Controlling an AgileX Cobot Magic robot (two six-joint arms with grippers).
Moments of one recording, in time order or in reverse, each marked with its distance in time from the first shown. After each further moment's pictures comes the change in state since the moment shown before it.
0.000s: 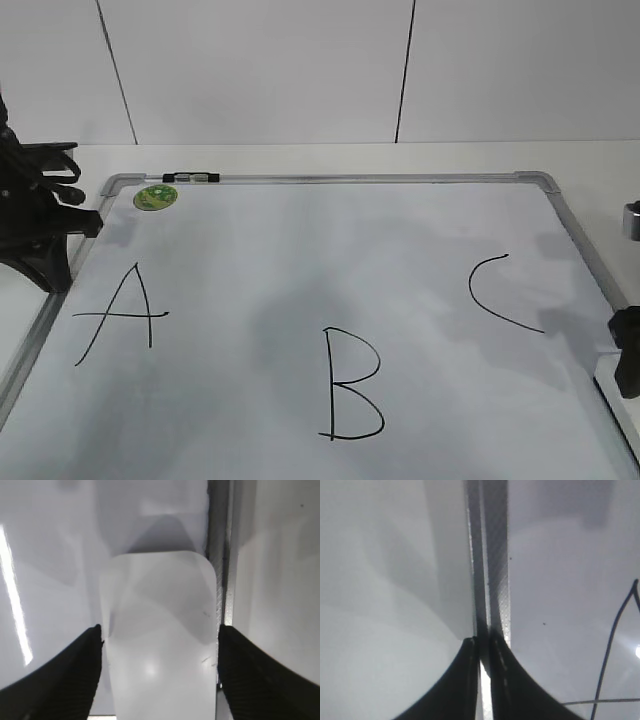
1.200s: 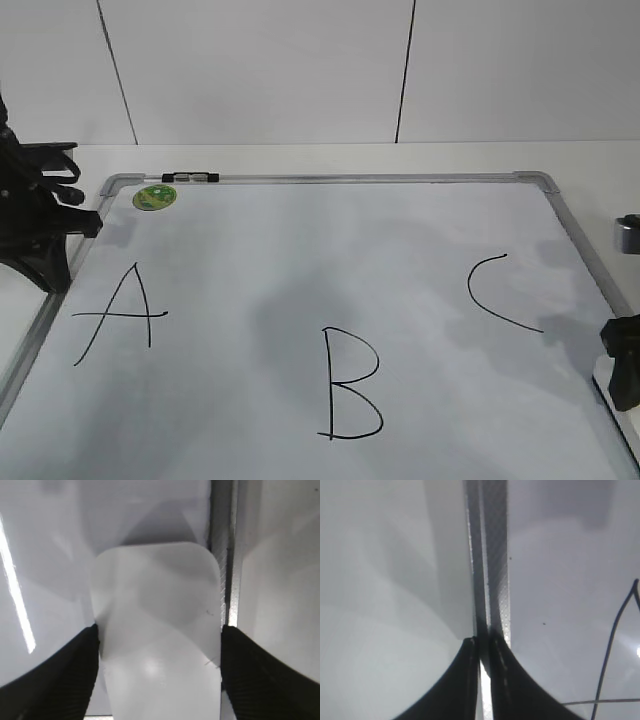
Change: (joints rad) left arm 0.000 0.000 0.000 0.005 0.000 0.000; right arm 0.000 0.046 -0.003 0.004 0.009 0.015
